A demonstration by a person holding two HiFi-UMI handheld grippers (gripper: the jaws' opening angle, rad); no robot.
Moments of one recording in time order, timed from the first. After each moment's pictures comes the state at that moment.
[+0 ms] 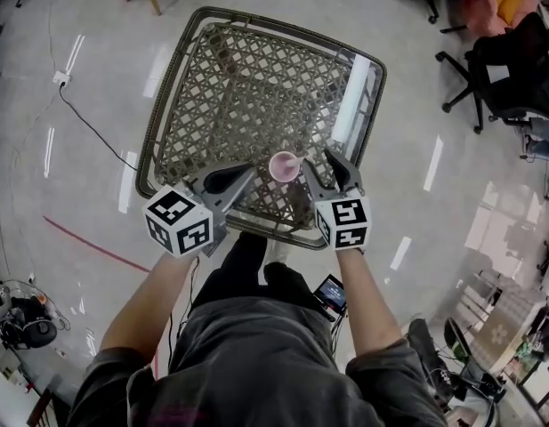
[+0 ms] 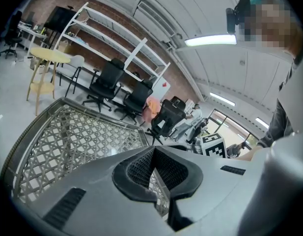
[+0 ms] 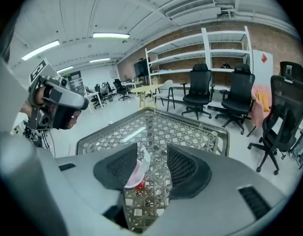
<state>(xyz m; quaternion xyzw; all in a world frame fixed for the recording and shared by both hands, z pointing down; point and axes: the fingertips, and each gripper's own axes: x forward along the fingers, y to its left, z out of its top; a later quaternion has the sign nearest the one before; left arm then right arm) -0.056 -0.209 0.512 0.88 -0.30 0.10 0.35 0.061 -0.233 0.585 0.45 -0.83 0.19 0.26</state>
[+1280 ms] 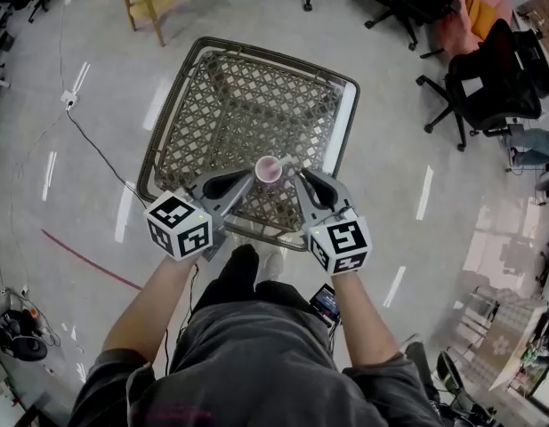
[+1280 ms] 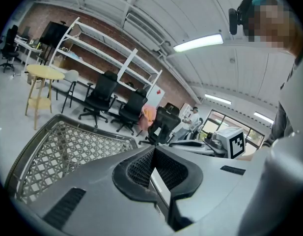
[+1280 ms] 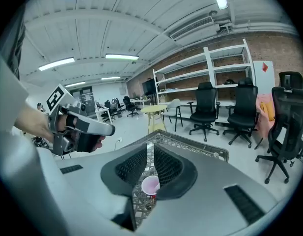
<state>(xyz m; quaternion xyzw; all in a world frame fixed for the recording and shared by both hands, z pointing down) -0.026 -0.172 0.449 0.90 -0.31 0.07 0.29 0.062 -0.179 0.464 0.43 -0.88 0.15 0.16</state>
